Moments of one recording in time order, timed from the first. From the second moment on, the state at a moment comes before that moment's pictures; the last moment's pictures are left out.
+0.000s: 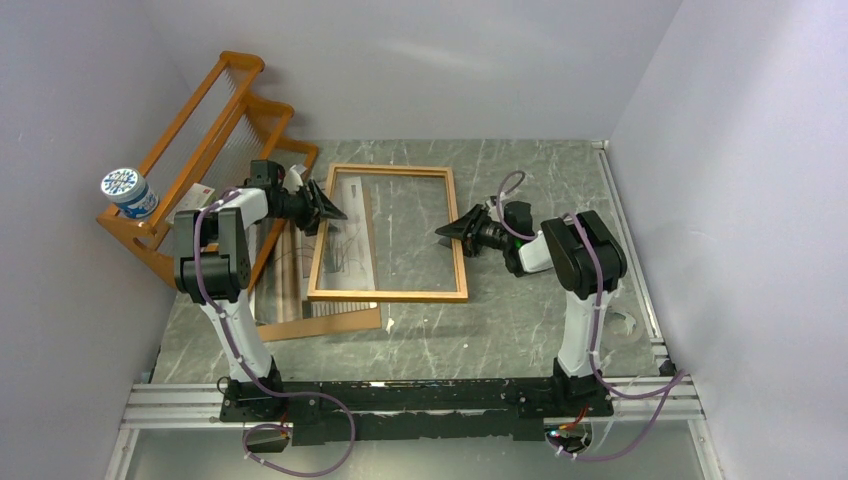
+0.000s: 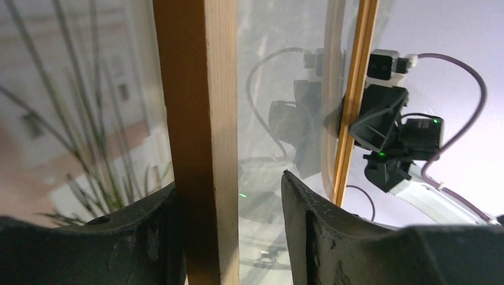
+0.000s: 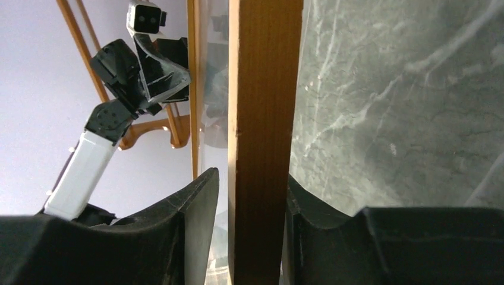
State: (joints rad) left arm 0.07 1.97 1.30 -0.36 0.86 -0.52; right arm 0.24 2.02 0.78 0.91 -0.79 1.31
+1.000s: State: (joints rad) left arm 0.13 1.95 1.29 -0.46 0.75 -0.41; right arm 0.32 2.00 0.99 0.40 -0.64 0.96
